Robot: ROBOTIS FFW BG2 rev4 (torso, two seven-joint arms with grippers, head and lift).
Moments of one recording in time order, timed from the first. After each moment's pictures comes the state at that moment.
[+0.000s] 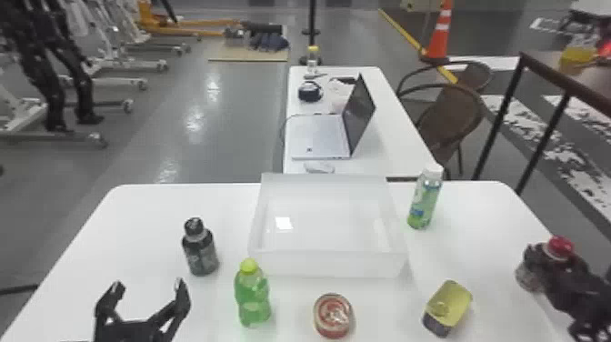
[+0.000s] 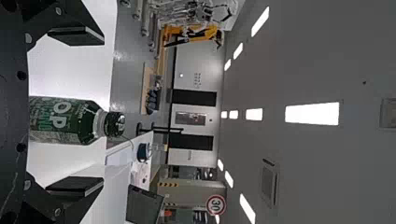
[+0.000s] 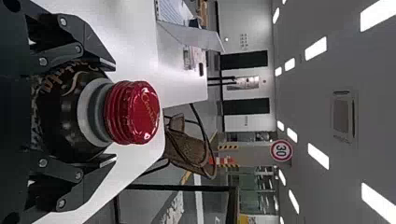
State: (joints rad) left arm 0.34 0.00 0.09 -1.60 0.11 -0.47 -0.08; right arm -0.33 -0.29 -0.30 -0.60 -0.22 -0.43 0.42
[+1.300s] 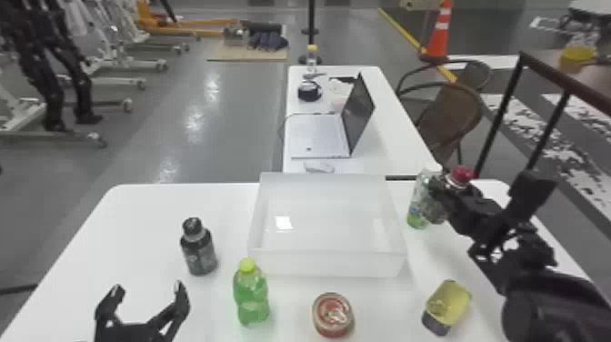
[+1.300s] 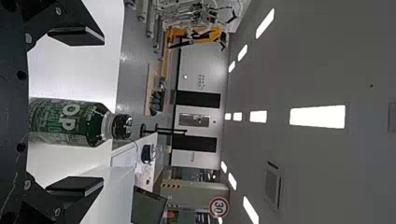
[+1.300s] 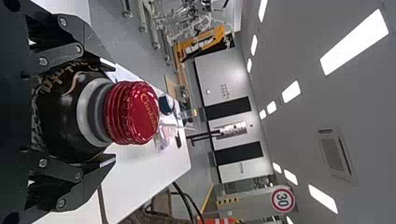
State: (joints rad) left arm 0.34 0.00 0.09 -1.59 0.12 -0.46 -0.08; right arm -0.28 -0.15 -0.05 -1.27 -0.37 0.04 0.29
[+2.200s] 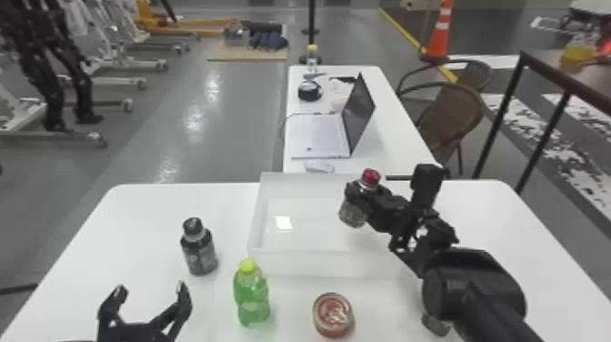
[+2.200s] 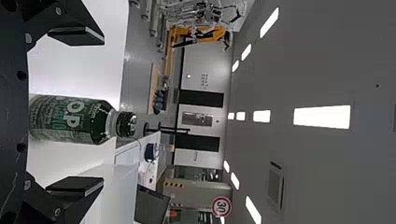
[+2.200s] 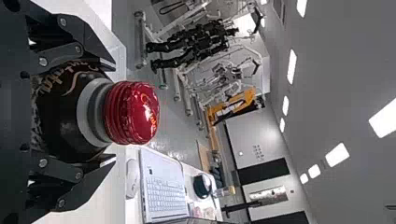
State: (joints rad) left arm 0.33 0.00 0.09 -1.59 0.12 -0.45 -0.08; right arm -0.54 -0.07 0.27 -0.83 -0.46 -0.07 0.36
